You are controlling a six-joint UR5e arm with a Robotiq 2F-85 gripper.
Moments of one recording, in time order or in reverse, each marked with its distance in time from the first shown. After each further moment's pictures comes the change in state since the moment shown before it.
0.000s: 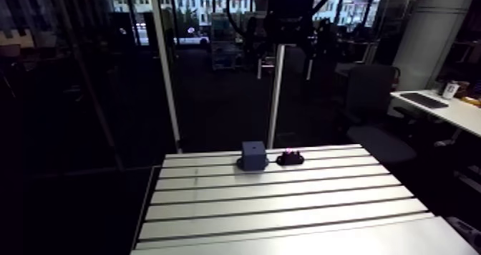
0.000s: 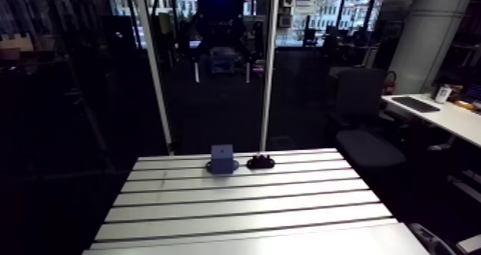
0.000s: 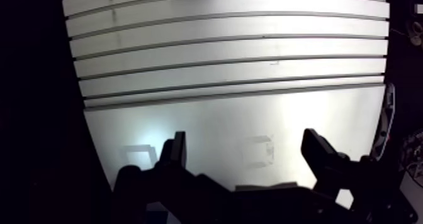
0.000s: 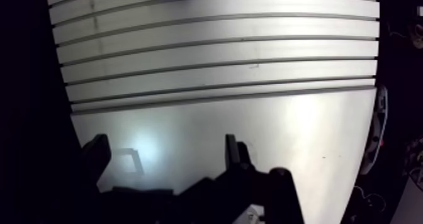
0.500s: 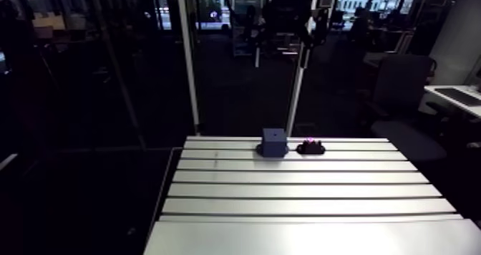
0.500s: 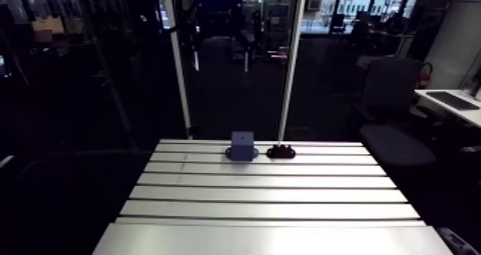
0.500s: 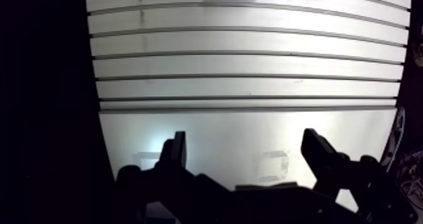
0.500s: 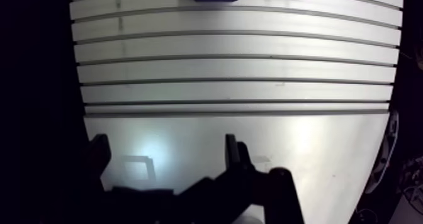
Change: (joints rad) arm 0.105 0.066 -0.025 -0.050 0.013 0.026
